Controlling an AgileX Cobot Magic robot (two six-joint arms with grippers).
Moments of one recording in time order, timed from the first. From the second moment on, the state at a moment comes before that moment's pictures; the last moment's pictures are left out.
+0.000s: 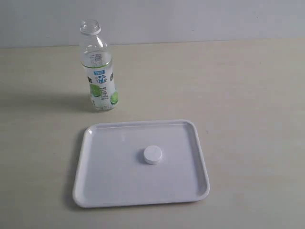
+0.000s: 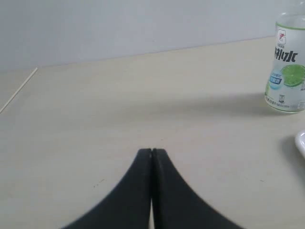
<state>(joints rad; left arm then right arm) -0.08 0.01 0.00 0.28 0.37 -0.13 0.05 0.44 -0.42 0.00 0.25 -0.07</state>
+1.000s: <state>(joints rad) -0.08 0.01 0.00 0.28 0.37 -0.13 -0.14 0.01 0.00 0.10 0.28 -0.01</state>
